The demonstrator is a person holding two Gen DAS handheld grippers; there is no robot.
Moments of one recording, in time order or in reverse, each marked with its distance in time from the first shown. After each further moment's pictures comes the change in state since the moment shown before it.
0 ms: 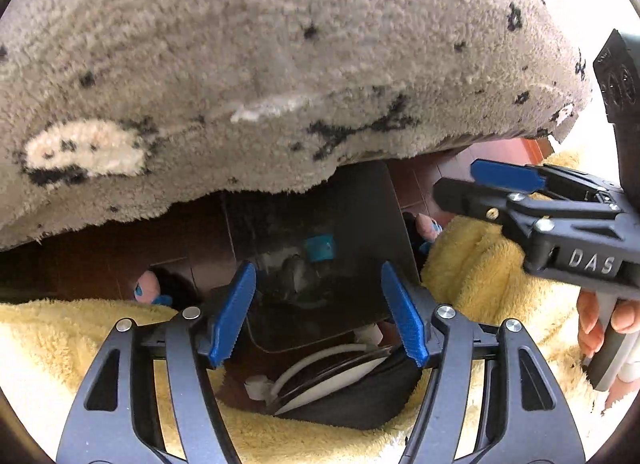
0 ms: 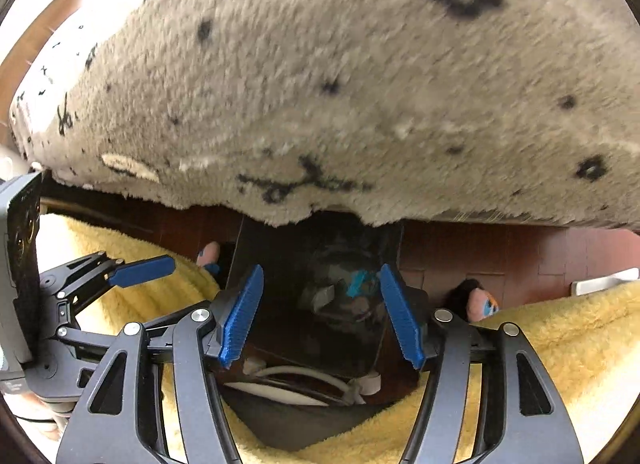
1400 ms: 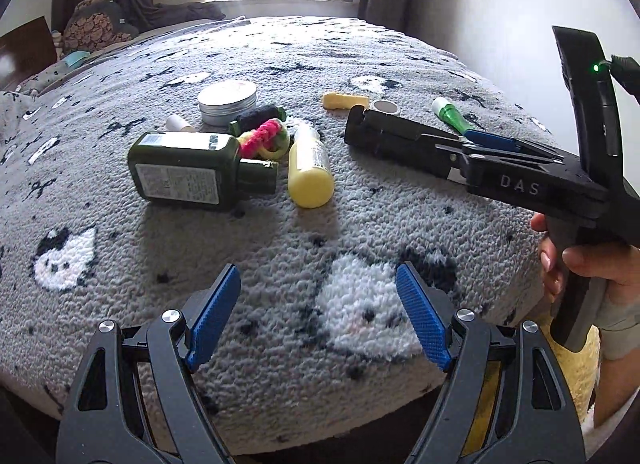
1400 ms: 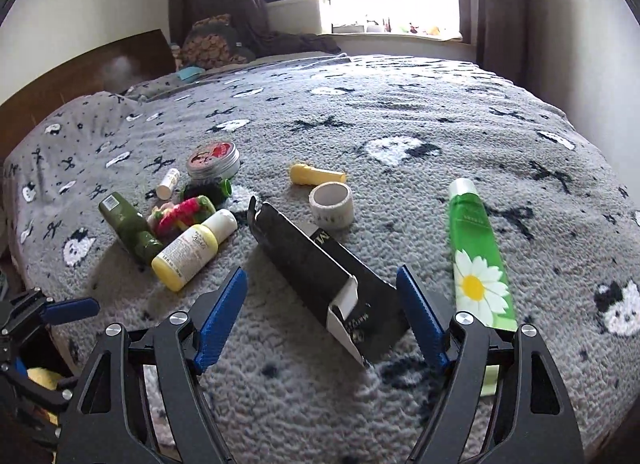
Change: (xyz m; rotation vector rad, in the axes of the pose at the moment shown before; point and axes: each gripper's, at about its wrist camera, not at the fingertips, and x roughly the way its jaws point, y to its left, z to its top) left arm -0.101 0.002 0.179 0.085 -0.410 0.105; right arm -0.086 -0.021 0.216 -0.145 -0.498 -0.098
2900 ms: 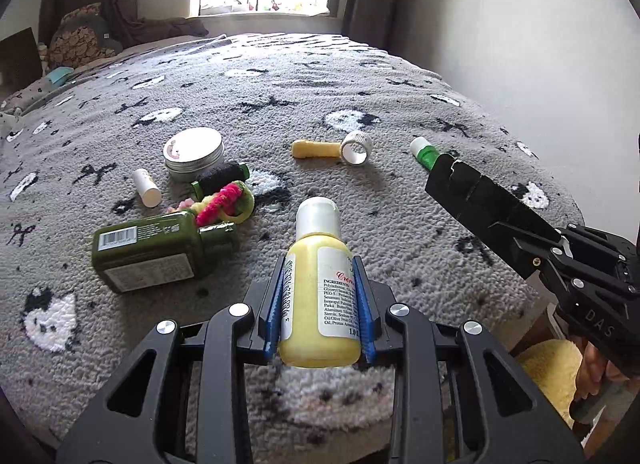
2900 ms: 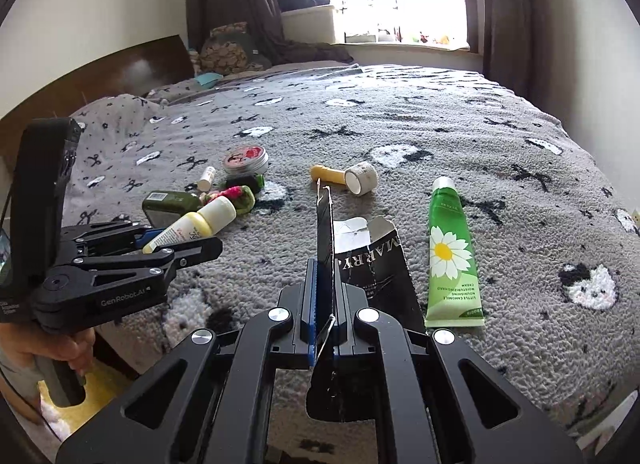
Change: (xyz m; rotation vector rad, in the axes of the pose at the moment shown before) left arm -0.008 -0.019 0.040 0.009 -0.066 -0.053; right arm -0.076 0.006 -0.022 -0.020 -0.034 0.039
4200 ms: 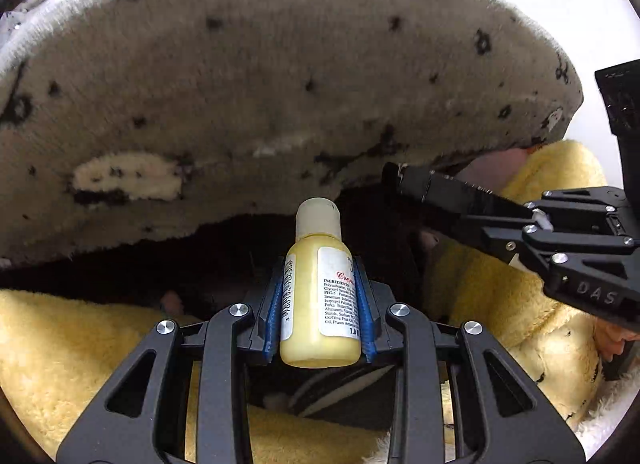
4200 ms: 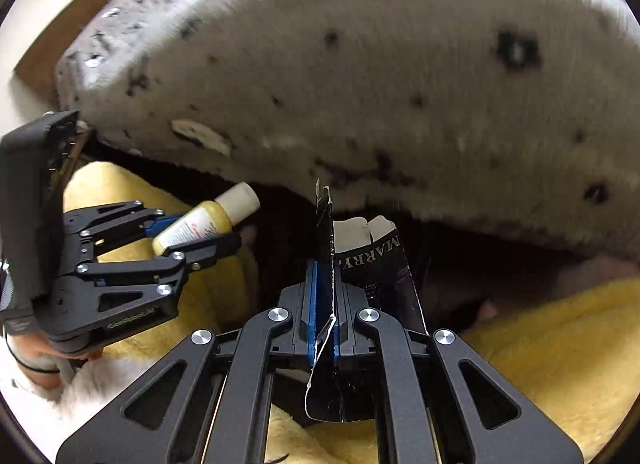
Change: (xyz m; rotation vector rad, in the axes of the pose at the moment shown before) left arm -0.013 -0.008 -0.243 -0.062 0.390 -0.026; right arm 0.013 0.079 -0.204 0.073 0.538 0.211
